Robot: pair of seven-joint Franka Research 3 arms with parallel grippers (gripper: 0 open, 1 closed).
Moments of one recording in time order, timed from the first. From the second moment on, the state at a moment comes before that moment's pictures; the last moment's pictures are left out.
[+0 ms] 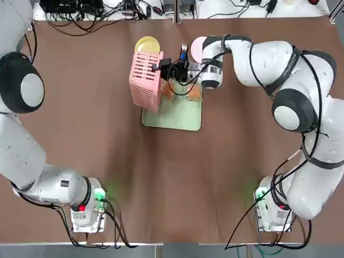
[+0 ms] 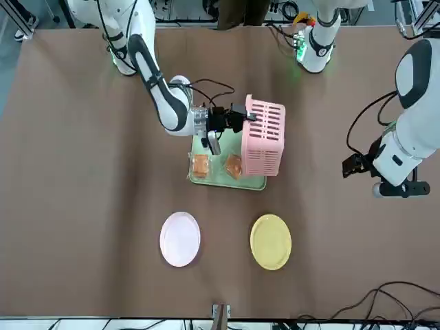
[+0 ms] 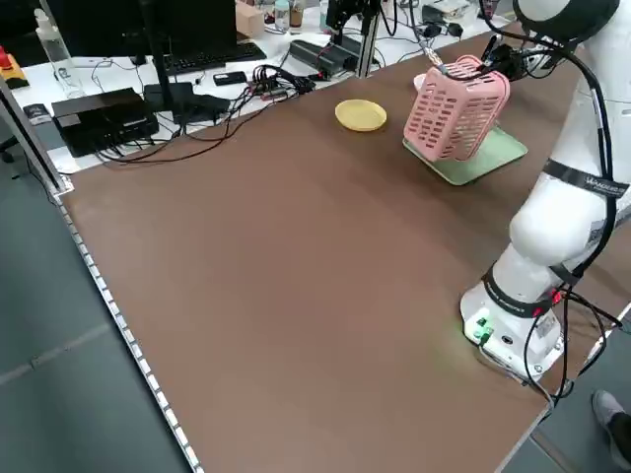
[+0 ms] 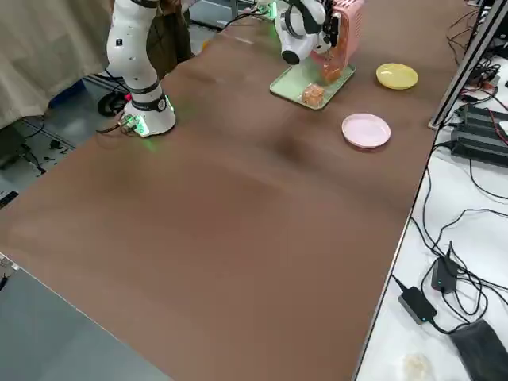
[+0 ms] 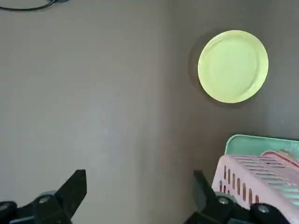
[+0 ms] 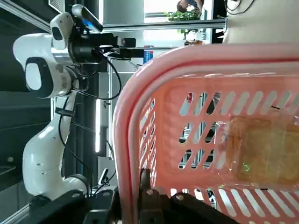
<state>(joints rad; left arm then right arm) -0.09 0.26 -0.03 -1.47 -0.02 1.74 -0.14 0.69 0.53 0.07 -1.92 2.31 1.92 -1.16</state>
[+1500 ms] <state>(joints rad) -0.10 0.26 -0.04 -1.47 -0.02 1.74 -0.14 0.55 0.57 0.07 -2.14 2.28 1.53 -1.37</state>
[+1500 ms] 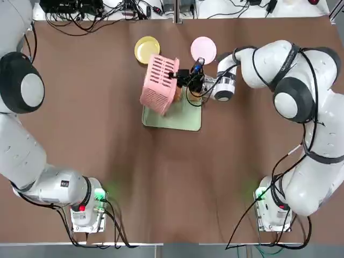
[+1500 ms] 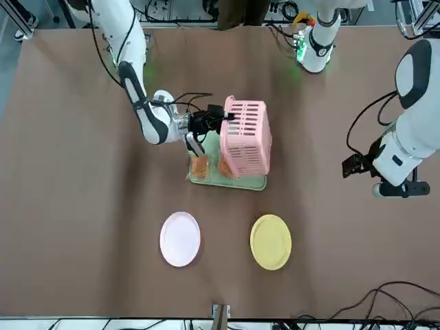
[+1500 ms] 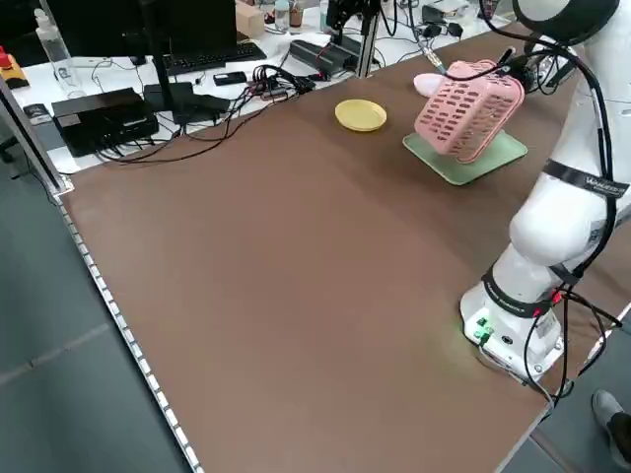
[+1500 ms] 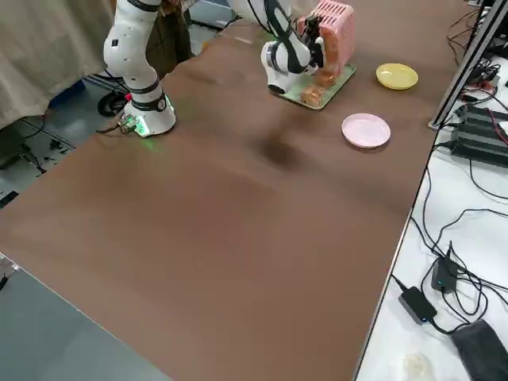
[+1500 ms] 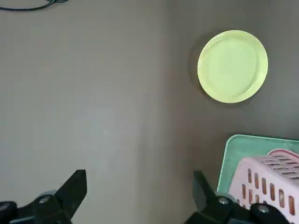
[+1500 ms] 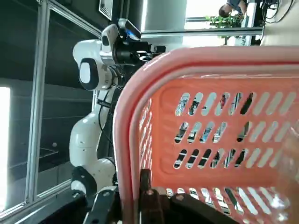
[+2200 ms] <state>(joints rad) -0.10 0.26 -0.04 -1.47 -0.02 1.74 -0.14 0.51 0.51 0.11 -2.17 2.25 1.50 -1.39</state>
